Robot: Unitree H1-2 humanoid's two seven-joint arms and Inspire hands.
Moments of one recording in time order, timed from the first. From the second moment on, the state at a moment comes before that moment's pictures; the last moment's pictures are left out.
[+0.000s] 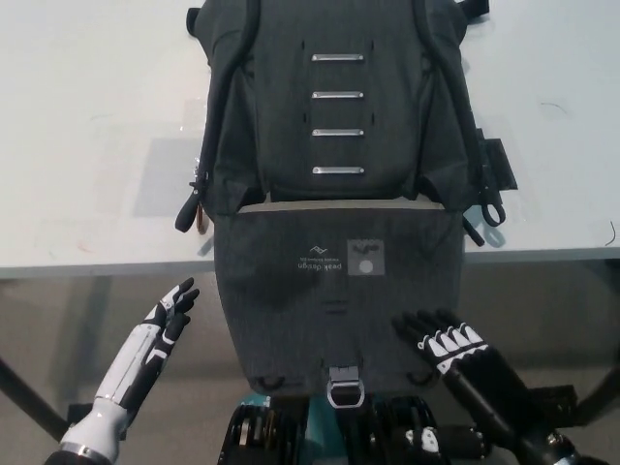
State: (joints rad) left_arm -0.03 0.24 -0.06 -0.06 0.11 -0.05 -0.12; right_arm -0.10 -0.43 0.53 -0.09 -0.66 -0.10 -0.10
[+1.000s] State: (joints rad) left_arm -0.03 0.24 -0.06 -0.05 0.11 -0.04 -0.13; right_arm 0.05 -0.25 0.19 0.01 -0.09 -0.16 0.00
